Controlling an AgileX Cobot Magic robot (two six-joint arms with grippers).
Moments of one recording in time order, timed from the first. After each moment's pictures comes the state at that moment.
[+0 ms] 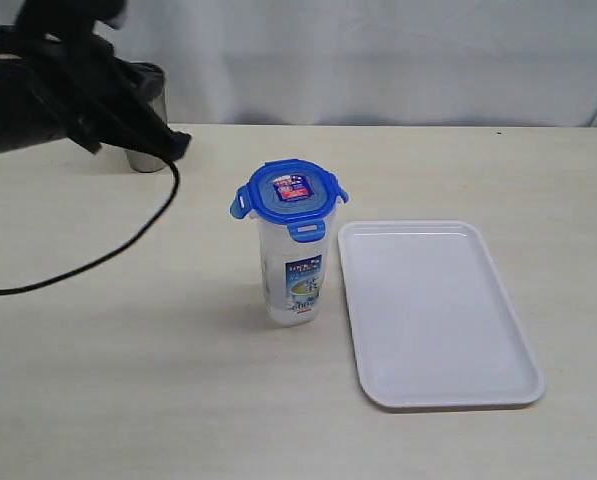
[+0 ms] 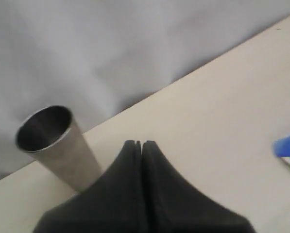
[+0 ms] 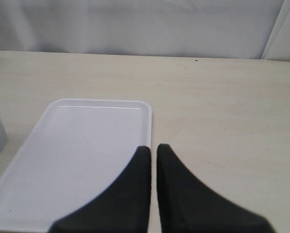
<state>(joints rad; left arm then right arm) -0.48 1.42 -0.88 -0.96 -0.11 1.21 0.05 0.00 0.00 -0.03 0.35 -0.01</state>
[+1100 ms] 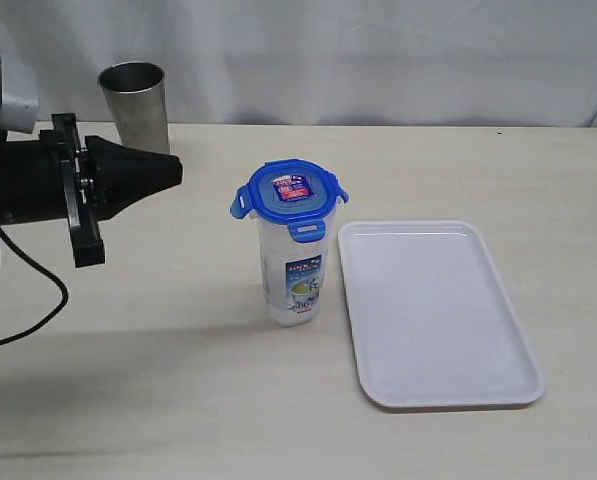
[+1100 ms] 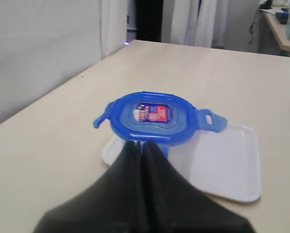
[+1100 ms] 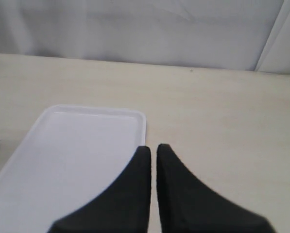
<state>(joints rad) -0.01 1.68 -0.72 1.38 -1.17 -0.68 0.05 0.00 0.00 -0.08 0.29 -0.01</state>
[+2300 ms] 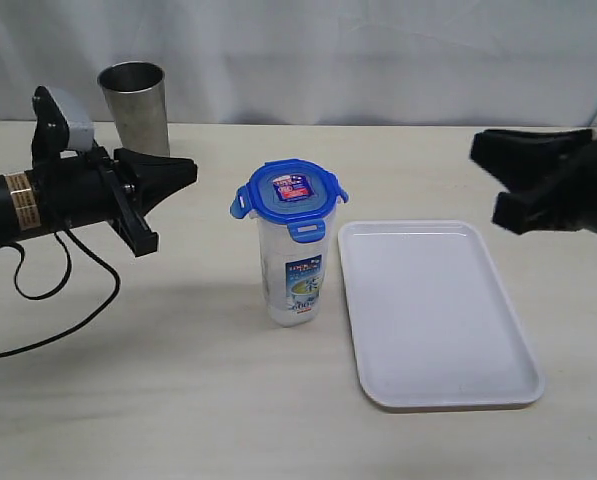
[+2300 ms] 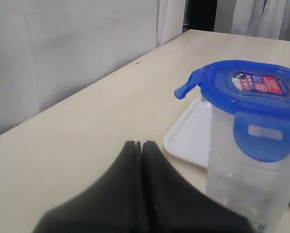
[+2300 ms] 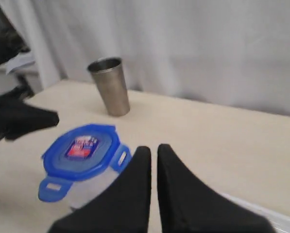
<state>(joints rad) -0.08 1.90 -0.77 1.06 -1.09 -0.42 0.05 1.17 -0.53 -1.14 -0.60 1.06</state>
